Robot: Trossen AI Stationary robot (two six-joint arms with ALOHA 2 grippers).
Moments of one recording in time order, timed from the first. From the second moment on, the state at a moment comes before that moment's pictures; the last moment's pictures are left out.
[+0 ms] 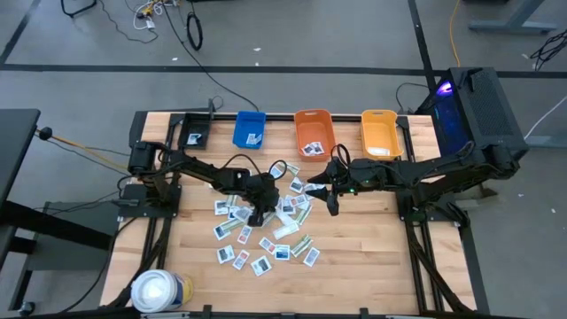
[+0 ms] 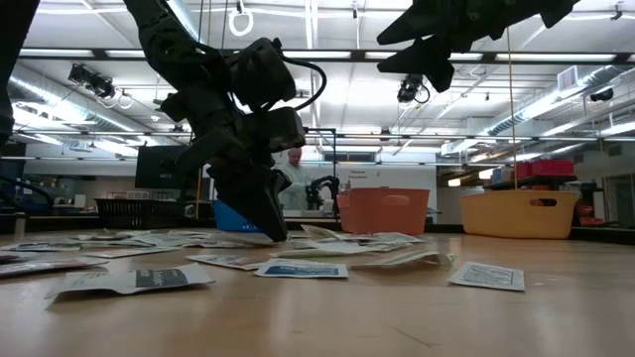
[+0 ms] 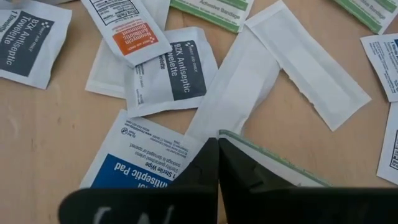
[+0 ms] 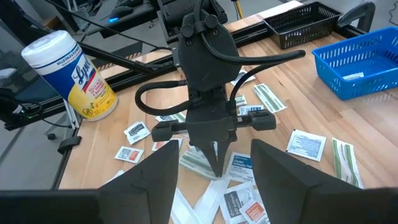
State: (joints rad) left arm 0.03 1.81 0.85 0.03 0.19 0.14; right arm 0.09 1.21 0.77 0.05 0.10 0.36
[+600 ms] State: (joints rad) left arm 0.06 1.81 1.19 -0.35 0.10 0.30; right arm 0.09 1.21 0.77 0.06 0.10 0.36
